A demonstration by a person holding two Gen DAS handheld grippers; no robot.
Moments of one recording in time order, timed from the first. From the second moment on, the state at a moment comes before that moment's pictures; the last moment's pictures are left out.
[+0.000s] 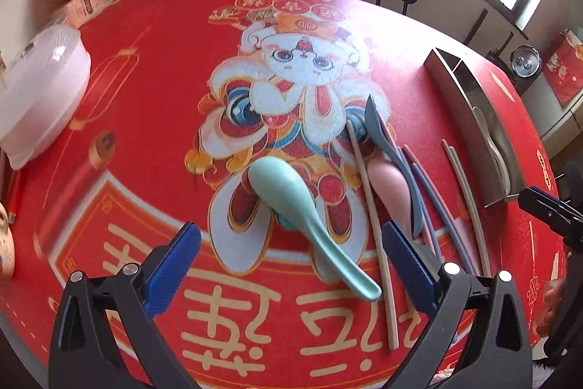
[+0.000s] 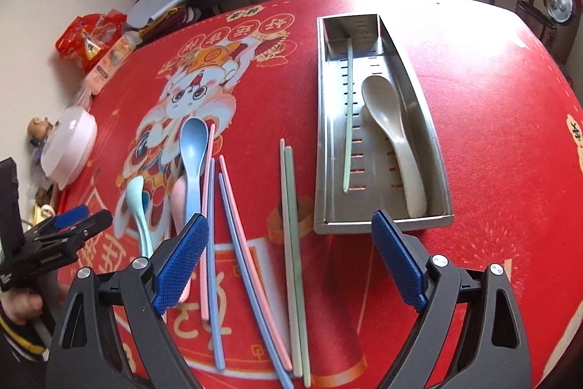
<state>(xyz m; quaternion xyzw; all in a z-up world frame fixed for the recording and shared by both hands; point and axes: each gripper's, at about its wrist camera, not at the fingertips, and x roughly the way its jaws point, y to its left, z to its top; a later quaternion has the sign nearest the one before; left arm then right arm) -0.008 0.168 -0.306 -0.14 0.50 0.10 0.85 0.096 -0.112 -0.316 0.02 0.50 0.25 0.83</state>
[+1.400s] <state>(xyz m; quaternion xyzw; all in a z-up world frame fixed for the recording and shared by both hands) 0.015 0.188 -0.341 -0.23 0.53 0.04 0.82 0.115 0.001 -0.347 -0.04 0.55 0.34 0.76</state>
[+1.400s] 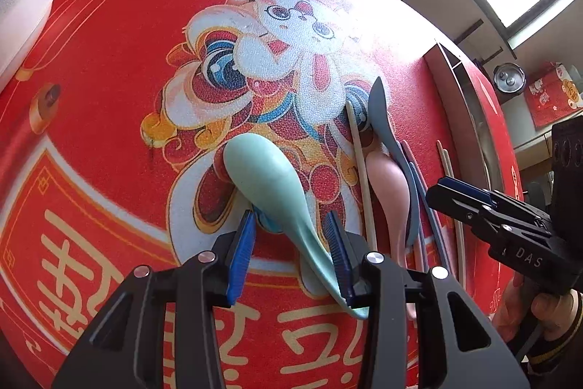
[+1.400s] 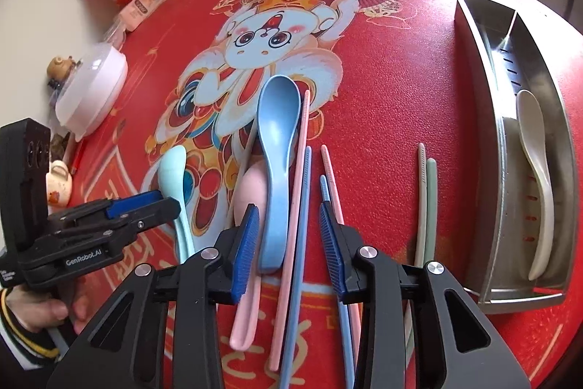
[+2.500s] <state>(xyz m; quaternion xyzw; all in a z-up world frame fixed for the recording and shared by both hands) 0.048 0.178 -0.345 -0.16 0.53 0.01 0.83 0.150 0.046 -0.367 -0.04 0.58 0.32 0.75</state>
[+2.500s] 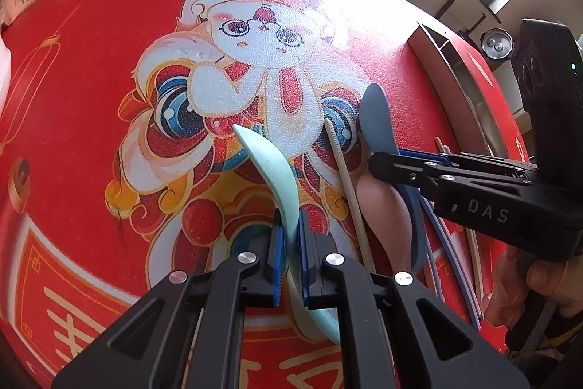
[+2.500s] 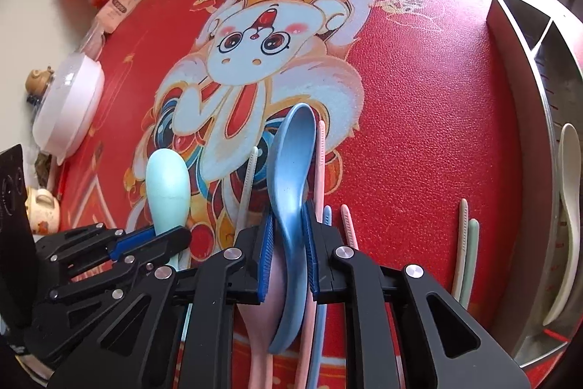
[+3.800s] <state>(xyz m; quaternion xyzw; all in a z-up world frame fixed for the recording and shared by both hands) 0.011 0.171 -0.346 -0.18 0.52 -0.01 0.84 0.121 0.008 -0.371 0.00 0.59 0.32 0.74</state>
